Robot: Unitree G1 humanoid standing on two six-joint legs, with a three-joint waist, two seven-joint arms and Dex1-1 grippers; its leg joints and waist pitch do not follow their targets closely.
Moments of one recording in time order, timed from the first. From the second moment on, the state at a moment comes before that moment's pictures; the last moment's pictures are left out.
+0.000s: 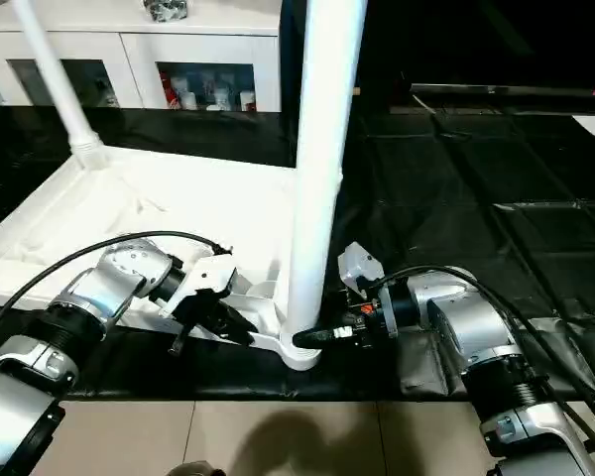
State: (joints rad) left arm -0.75 0.34 -0.39 0.81 0.08 -0.10 -1.54; right arm -0.47 -0.49 0.24 0.37 0.26 0.27 1.45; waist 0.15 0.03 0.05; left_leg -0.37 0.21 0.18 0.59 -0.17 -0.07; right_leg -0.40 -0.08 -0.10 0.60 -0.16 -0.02
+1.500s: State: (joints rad) left arm -0.78 0.21 -0.22 0.88 0.07 0.14 -1.14; right arm -0.41 -0.26 0.04 0.23 0.20 0.47 0.81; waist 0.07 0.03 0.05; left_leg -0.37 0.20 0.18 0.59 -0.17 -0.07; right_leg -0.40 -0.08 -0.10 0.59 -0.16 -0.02
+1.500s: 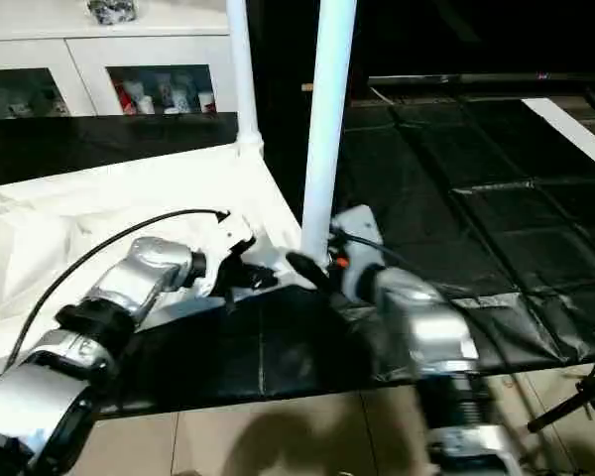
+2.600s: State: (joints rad) left arm -0.69 0.31 -0.22 0.76 0.03 0.08 -1.19; right arm -0.35 -0.34 0.05 0.22 0.24 0.38 0.94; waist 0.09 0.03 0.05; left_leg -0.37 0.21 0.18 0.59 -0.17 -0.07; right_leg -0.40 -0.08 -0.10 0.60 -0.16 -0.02
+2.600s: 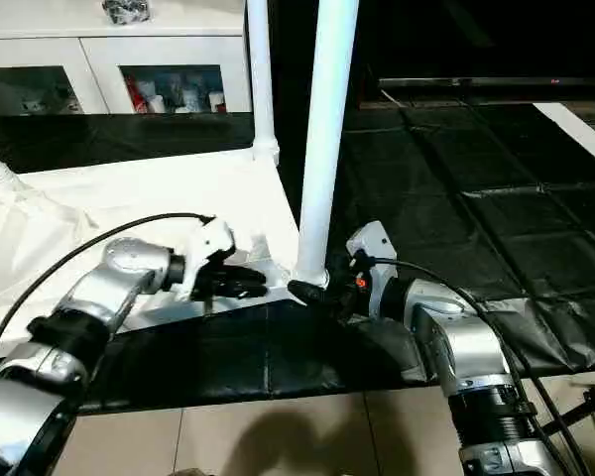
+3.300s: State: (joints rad) left arm -0.64 0.35 -0.23 0.69 0.01 0.11 -1.22; right arm -0.35 -0.36 0.06 0.25 0.24 0.36 0.96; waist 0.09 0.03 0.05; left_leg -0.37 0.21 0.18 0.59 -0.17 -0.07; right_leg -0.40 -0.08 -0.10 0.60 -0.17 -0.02
